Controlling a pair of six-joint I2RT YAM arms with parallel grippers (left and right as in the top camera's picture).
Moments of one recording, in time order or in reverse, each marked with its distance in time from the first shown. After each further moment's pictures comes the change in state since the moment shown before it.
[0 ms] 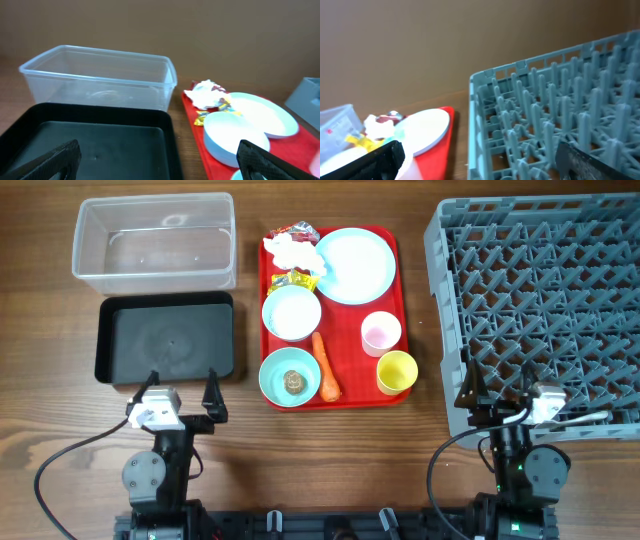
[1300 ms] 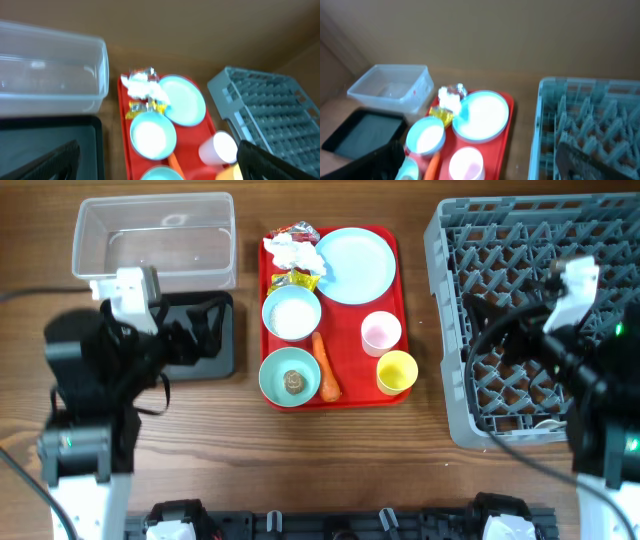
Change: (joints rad) left arm 0.000 0.930 1.035 -0.538 0.311 -0.082; right arm 0.002 0.909 1.140 -0.676 -0.381 -0.283
